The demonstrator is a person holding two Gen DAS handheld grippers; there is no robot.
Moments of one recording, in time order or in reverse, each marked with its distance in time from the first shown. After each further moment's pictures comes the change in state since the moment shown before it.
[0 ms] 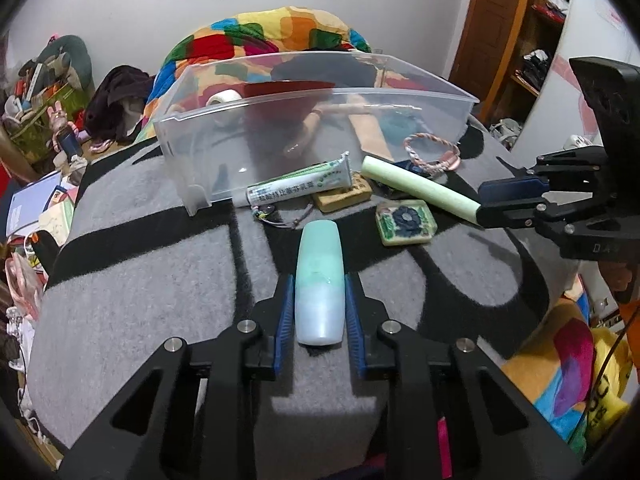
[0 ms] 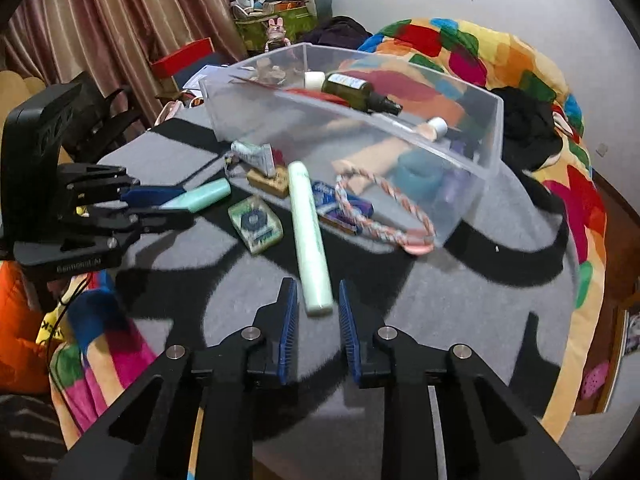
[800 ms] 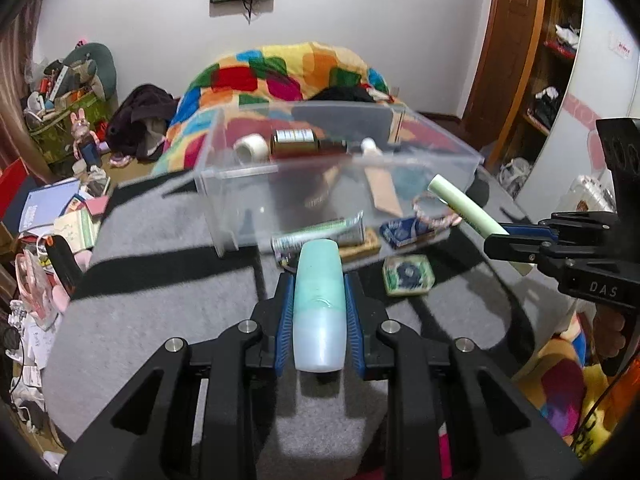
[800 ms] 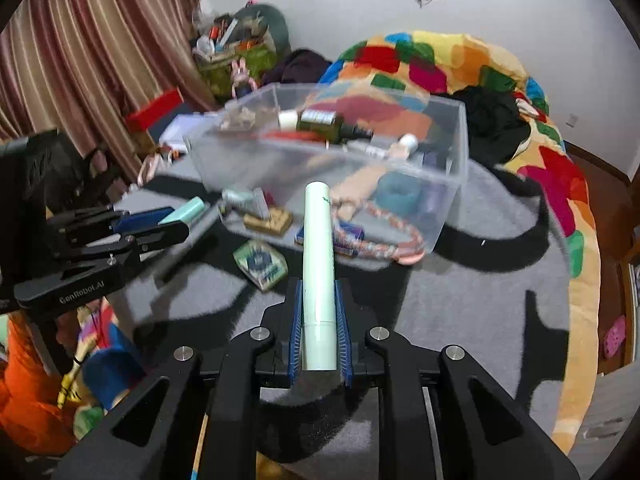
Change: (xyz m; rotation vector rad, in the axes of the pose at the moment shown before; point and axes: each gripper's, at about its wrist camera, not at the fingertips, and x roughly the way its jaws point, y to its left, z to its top) left arm -0.035 0.007 0.013 -0.062 -0.149 0.038; right arm -0.028 0.001 -0.002 0.184 -0.160 -0.039
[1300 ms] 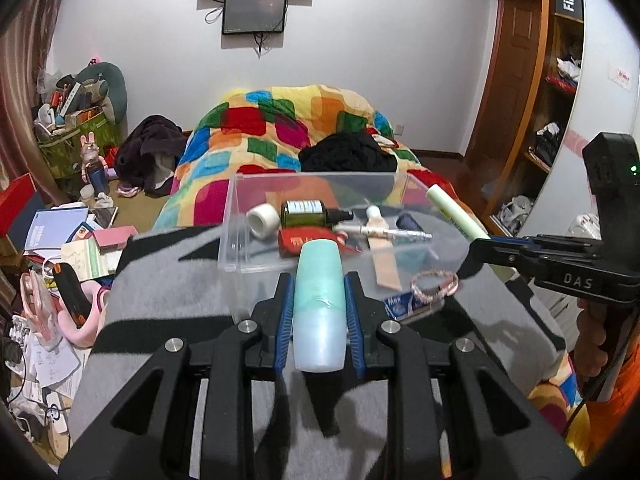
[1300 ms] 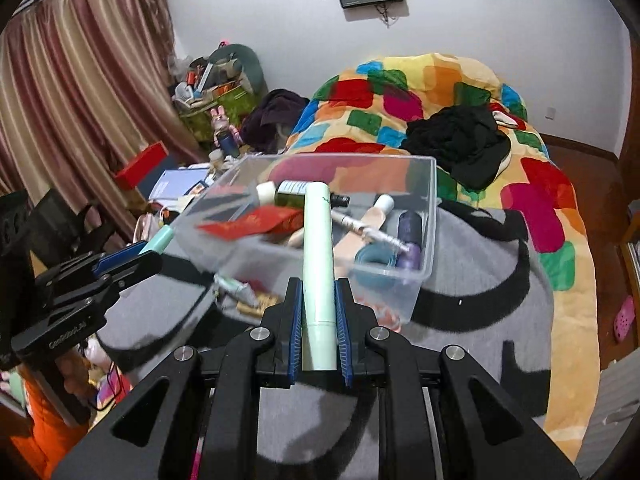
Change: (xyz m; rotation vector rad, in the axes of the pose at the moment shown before) left arm -0.017 0.007 0.045 -0.032 -0.119 0.007; right arm -0.003 -0.018 0.049 0.129 -0.089 -0.013
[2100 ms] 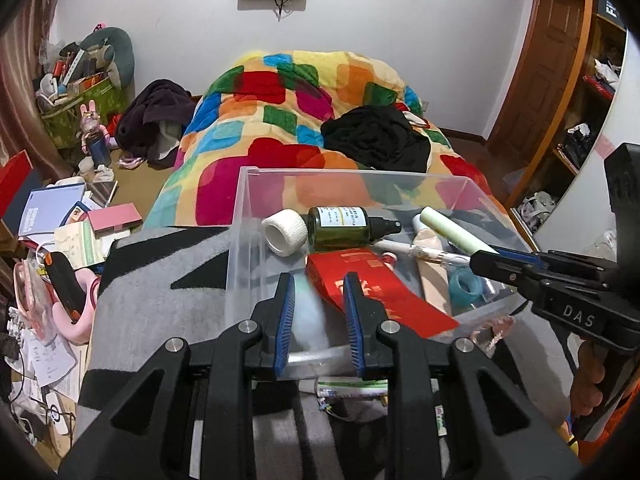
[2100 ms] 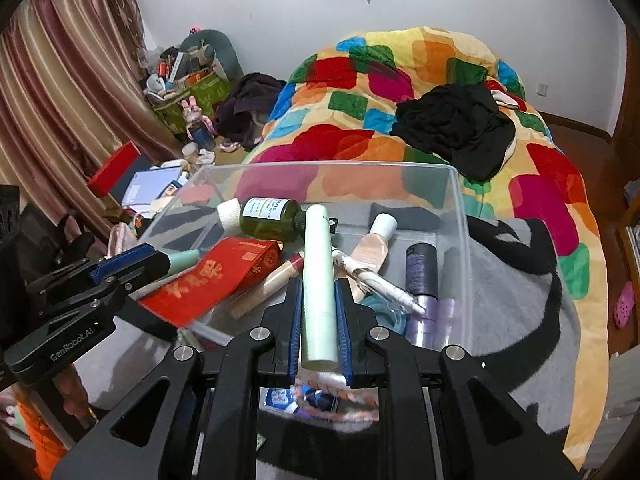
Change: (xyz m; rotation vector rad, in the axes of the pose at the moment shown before) left arm 0.082 0.031 0.038 -0.068 0.144 0.038; right arm 0.076 -0.004 0.040 0.039 0.097 -0.059
